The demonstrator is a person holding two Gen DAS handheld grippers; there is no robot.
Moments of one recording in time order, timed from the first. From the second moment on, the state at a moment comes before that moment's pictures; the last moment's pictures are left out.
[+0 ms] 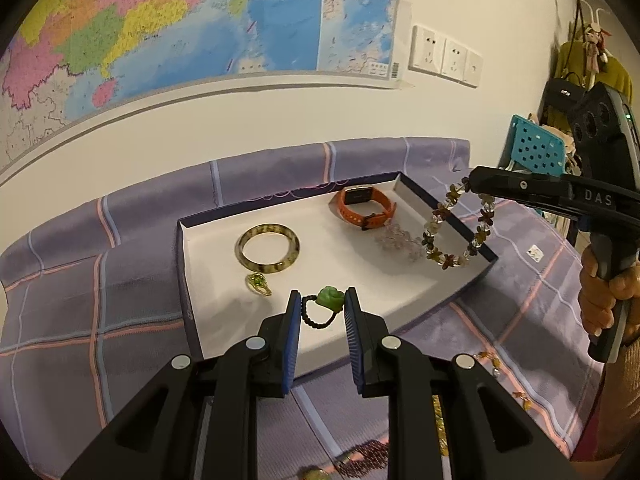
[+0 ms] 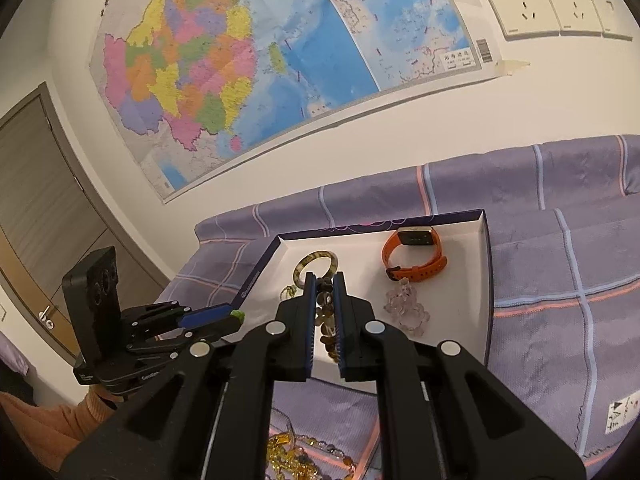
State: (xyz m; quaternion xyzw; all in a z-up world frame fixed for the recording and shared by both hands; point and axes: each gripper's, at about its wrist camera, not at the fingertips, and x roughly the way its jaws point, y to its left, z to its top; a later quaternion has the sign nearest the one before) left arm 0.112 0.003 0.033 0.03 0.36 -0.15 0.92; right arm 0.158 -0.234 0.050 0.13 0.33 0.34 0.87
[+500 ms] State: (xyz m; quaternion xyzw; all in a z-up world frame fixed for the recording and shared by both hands) left arm 0.138 0.007 0.025 0.03 0.38 -0.14 0.92; right arm 0.178 -0.223 0.036 0.13 0.35 0.33 0.86
